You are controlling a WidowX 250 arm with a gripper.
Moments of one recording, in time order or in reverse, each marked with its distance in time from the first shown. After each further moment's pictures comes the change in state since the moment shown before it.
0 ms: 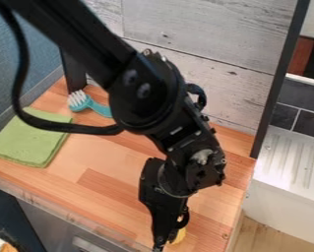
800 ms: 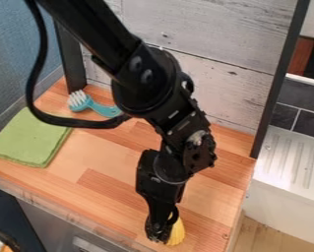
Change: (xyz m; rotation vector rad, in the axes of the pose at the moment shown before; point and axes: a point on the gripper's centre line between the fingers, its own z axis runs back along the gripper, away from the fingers) arm 0.010 -0.010 -0.010 0.056 0.012 0.025
